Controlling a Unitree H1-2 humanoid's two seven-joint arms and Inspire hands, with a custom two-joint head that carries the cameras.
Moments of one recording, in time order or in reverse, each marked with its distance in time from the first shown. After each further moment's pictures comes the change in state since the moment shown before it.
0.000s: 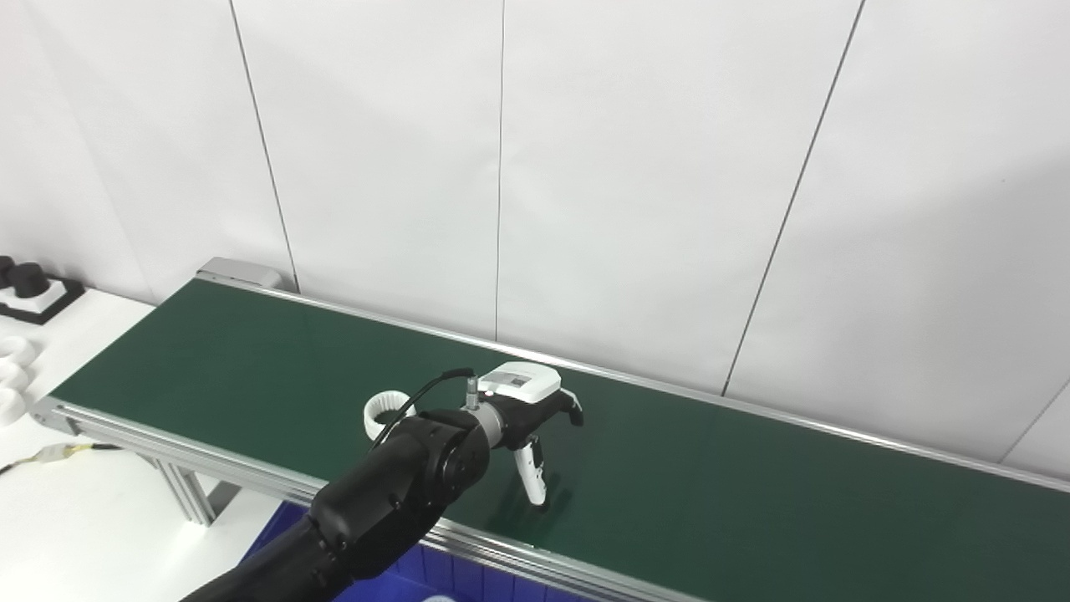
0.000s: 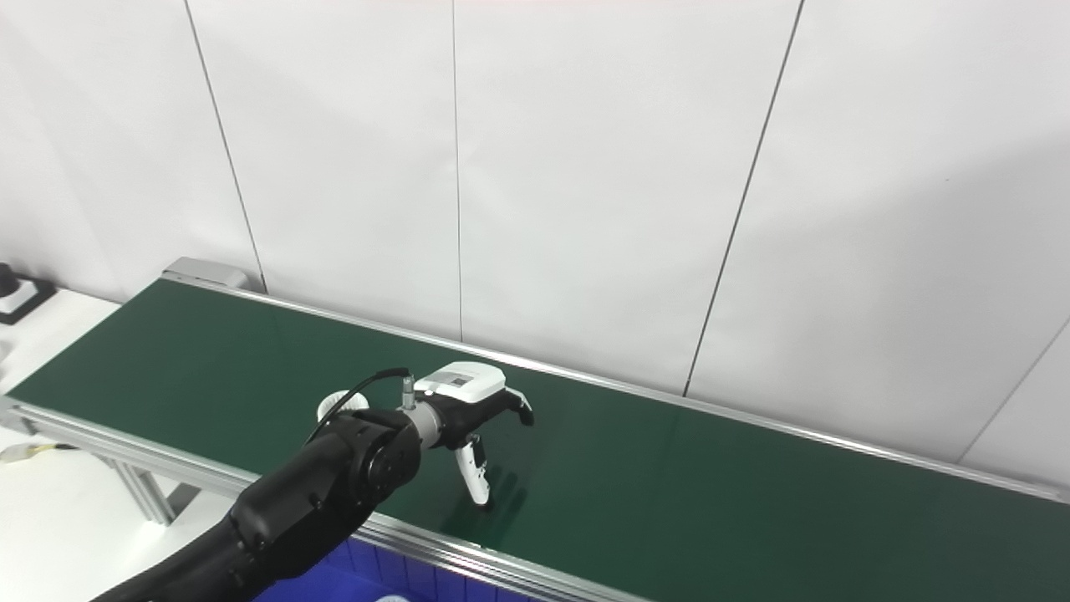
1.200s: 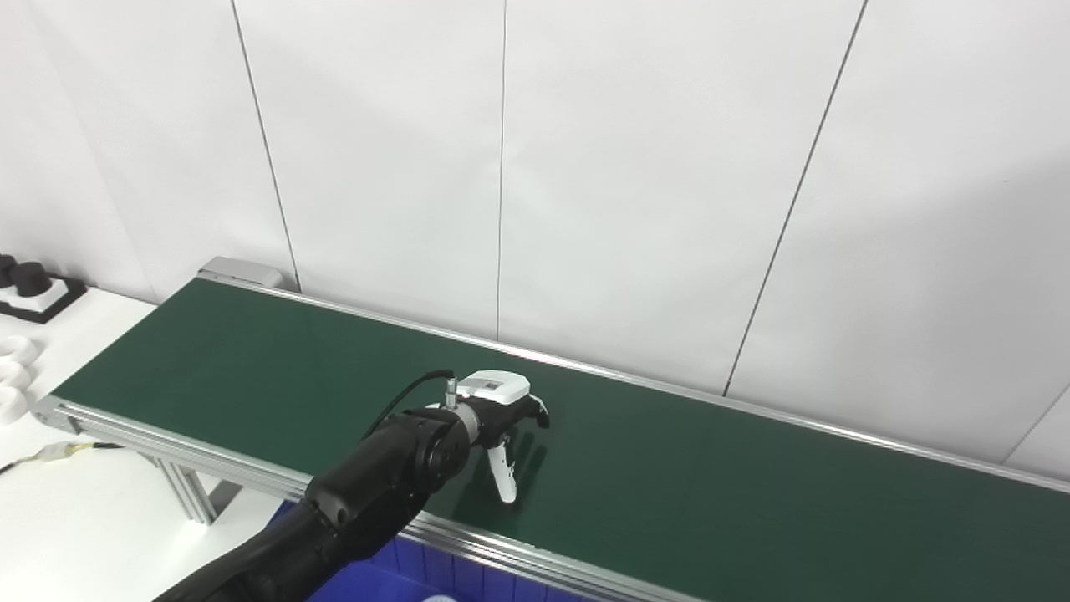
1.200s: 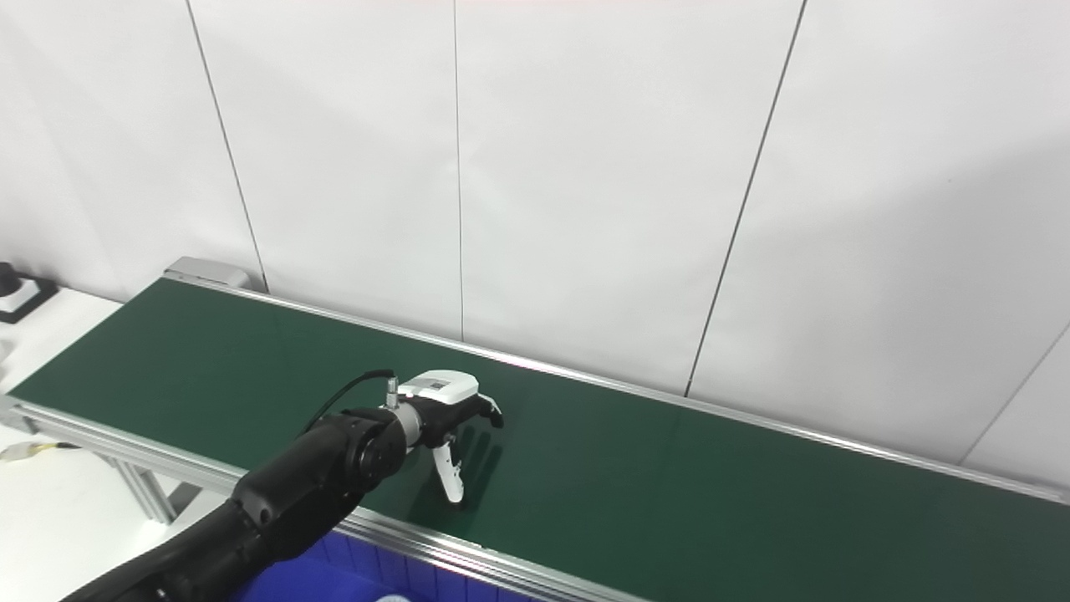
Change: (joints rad) left arm -0.035 0.021 0.003 0.222 -0.054 -0.067 0.072; right arm 0.004 -0.001 -0.001 -0.015 -0.003 0.000 0.002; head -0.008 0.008
